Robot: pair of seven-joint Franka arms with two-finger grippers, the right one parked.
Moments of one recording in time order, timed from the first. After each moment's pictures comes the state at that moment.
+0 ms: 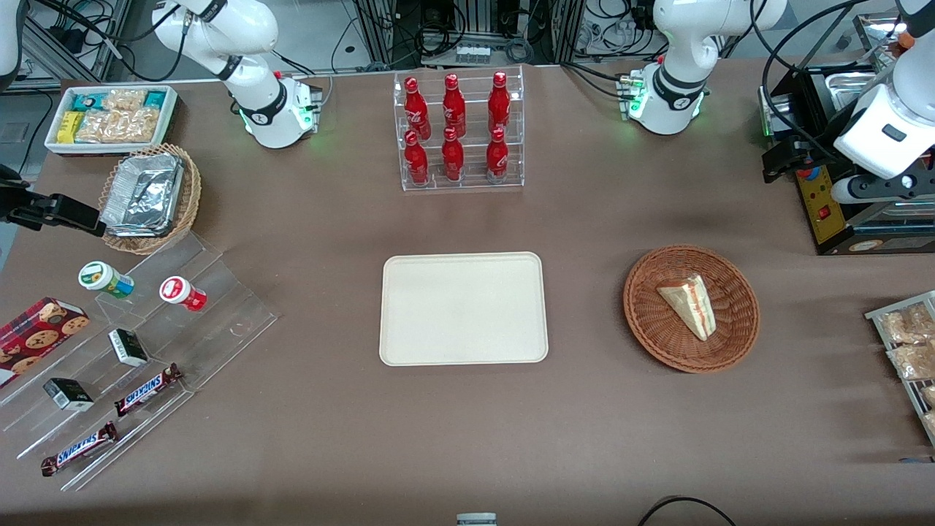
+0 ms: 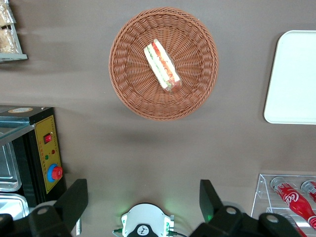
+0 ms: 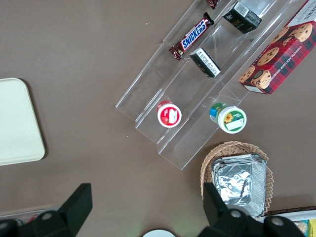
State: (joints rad) arm -0.03 -0.08 -0.06 -1.63 0.02 1.40 -0.13
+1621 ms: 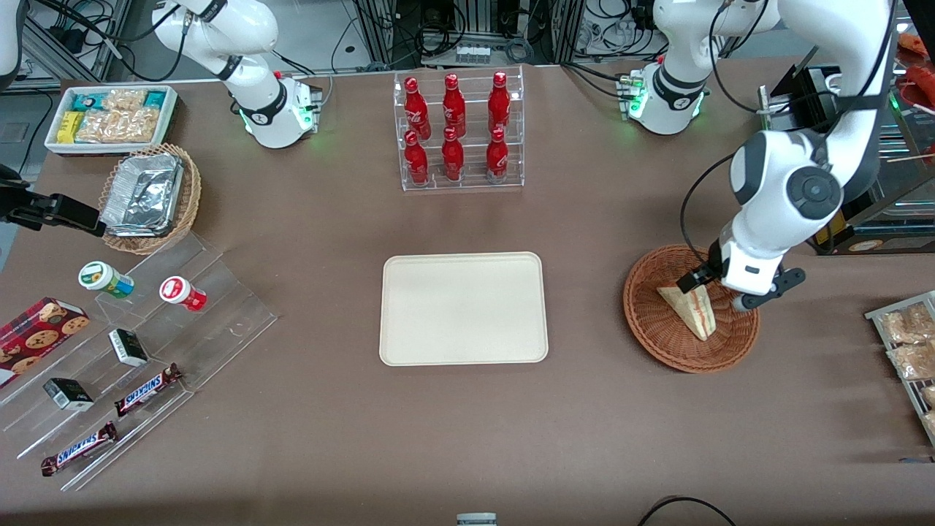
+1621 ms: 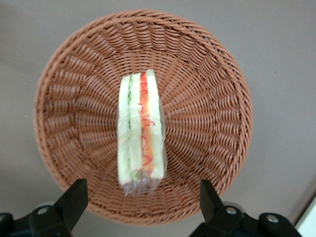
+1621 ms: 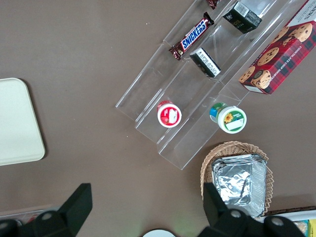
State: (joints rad) arm -0.06 0.15 -0.07 -2.19 0.02 2.33 -0.61
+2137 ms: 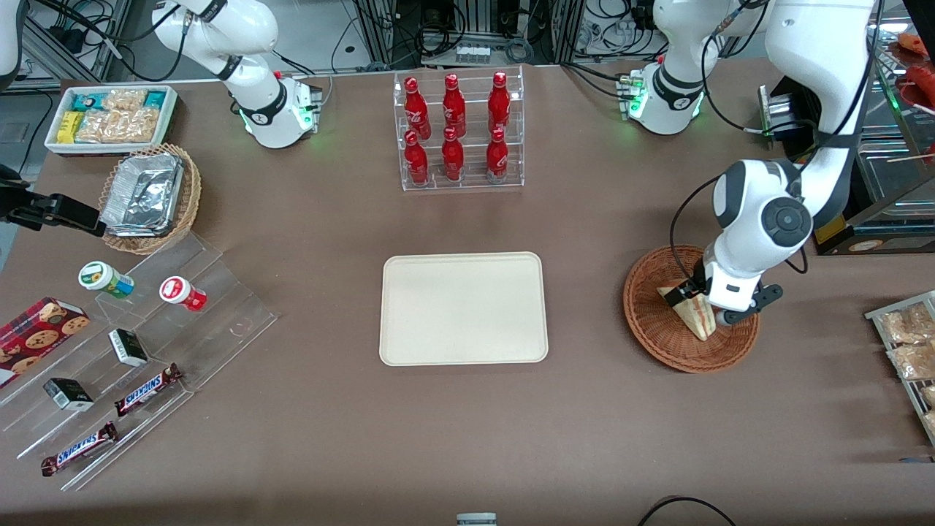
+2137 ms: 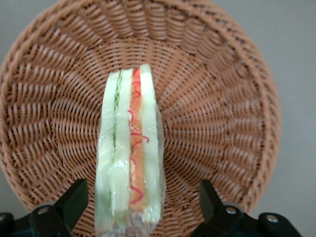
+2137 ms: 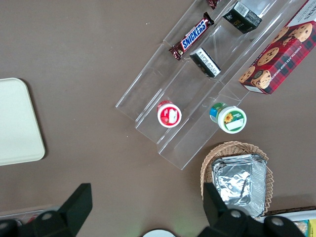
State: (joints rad) arm -0.06 0.27 -0.06 -2.19 0.03 2.42 -0.62
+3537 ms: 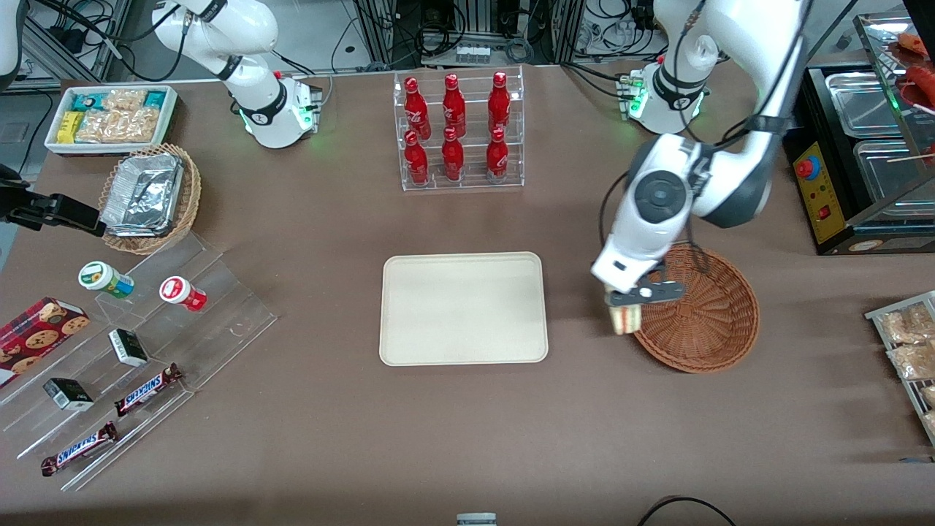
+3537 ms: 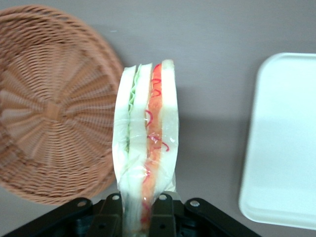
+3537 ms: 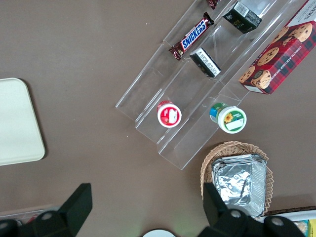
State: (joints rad) arm -0.37 0.27 -0.11 -1.95 0.14 2.14 -0.61
